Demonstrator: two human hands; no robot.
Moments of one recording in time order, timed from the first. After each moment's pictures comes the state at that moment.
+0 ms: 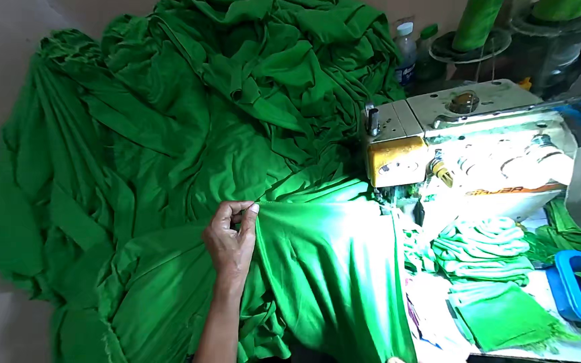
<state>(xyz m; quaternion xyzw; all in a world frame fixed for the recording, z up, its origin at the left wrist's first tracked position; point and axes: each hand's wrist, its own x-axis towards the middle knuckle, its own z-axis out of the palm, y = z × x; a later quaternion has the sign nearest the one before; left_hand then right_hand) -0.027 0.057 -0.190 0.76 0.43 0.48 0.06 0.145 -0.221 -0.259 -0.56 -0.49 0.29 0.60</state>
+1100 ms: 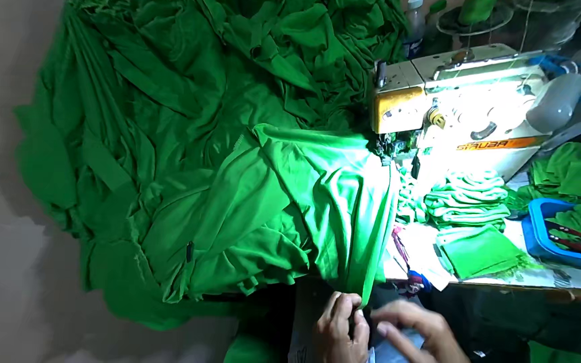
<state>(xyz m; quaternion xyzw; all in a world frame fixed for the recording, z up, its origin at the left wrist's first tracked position) -0.016 -0.195 -0.270 0.81 0.42 0.35 0.23 0.128 -0.262 -0.297 -0.55 -0.58 0.27 0.54</state>
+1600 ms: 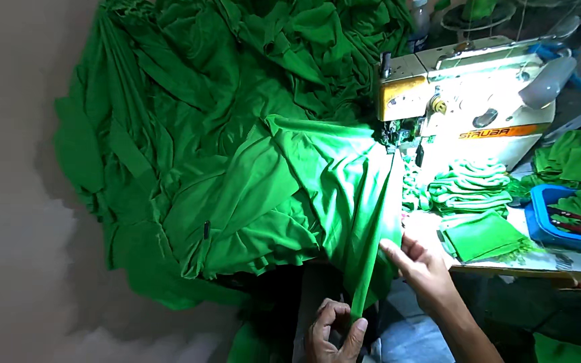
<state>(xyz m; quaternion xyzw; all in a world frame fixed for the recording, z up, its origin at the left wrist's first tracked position) -0.054 -0.222 -0.278 0.68 0.40 0.43 0.45 0.136 -0.203 -0.267 -0.53 -0.38 0.36 0.66</state>
